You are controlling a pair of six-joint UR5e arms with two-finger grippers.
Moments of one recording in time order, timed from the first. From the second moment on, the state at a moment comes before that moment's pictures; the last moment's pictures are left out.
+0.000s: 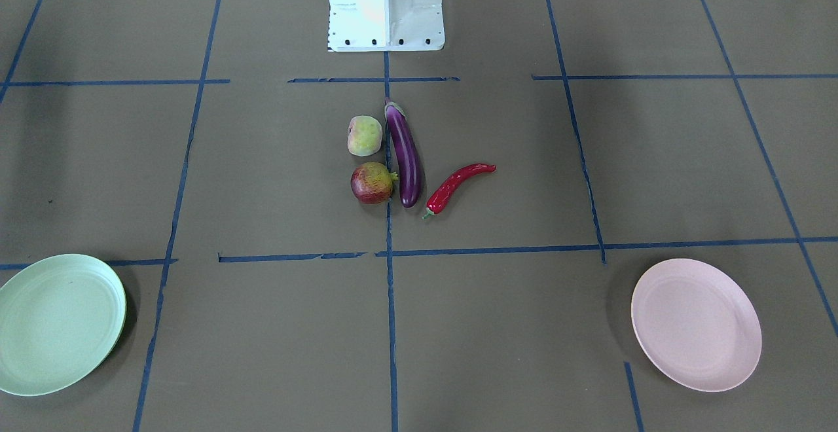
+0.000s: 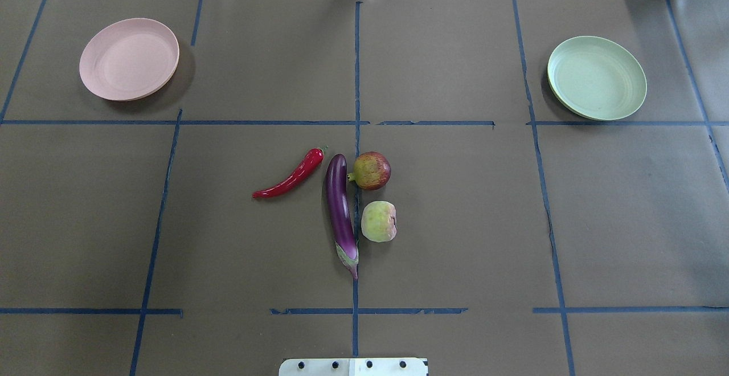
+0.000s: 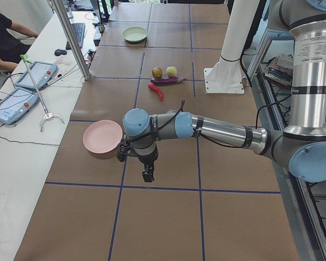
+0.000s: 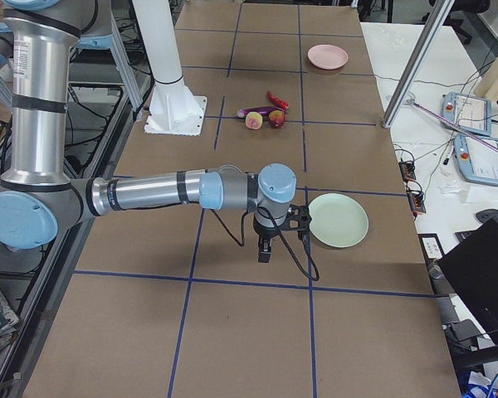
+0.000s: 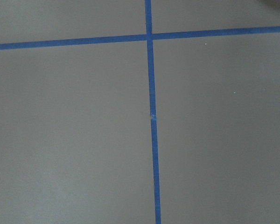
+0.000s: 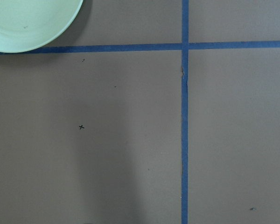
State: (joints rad) left arm -1.56 -1.51 -1.82 -1.24 -2.33 0.14; right arm 1.49 -1.70 1.85 -1.71 2.38 0.10
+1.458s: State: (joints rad) left arm -1.51 -1.51 -1.84 -1.37 -2.42 0.14; right arm 0.95 -1.28 1.88 -1.49 2.33 0.86
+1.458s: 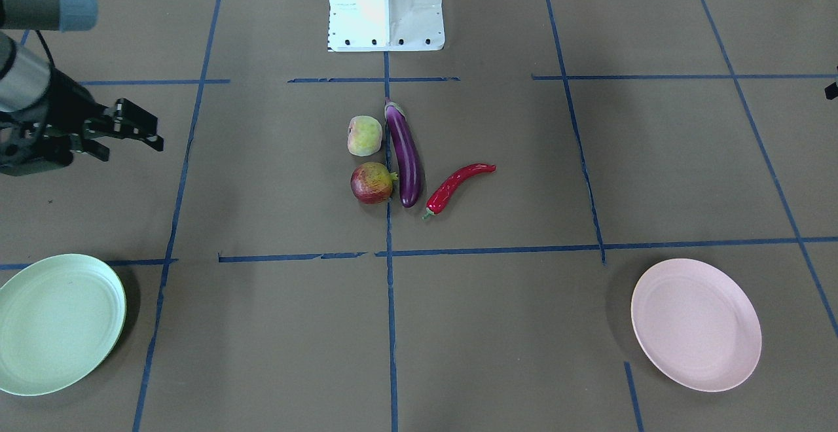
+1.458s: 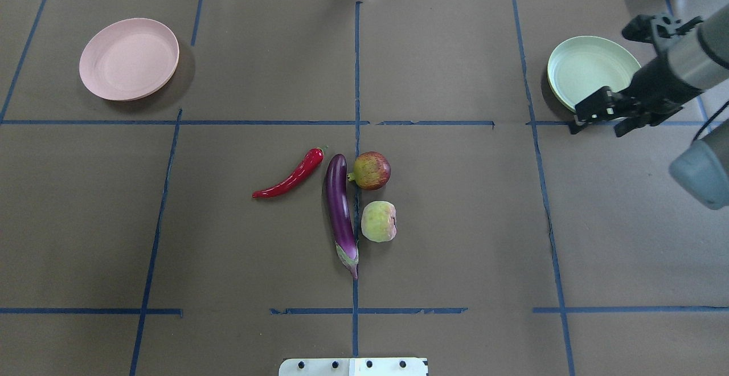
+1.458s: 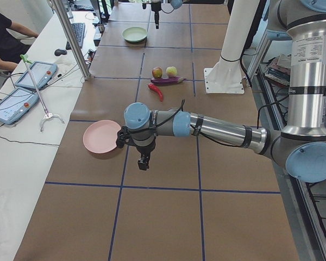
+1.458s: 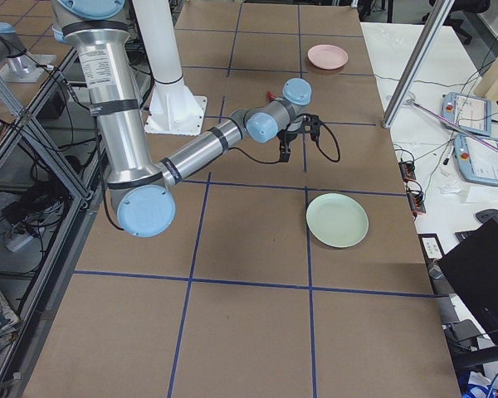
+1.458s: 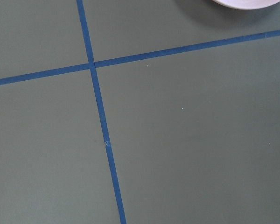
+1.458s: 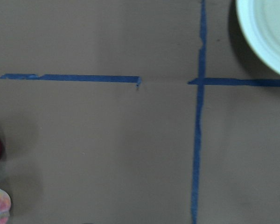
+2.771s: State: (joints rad) left arm -1.50 -1.51 -1.85 -1.38 -2.42 0.14; right arm 0.64 -0.93 1.61 -1.29 2.05 1.27
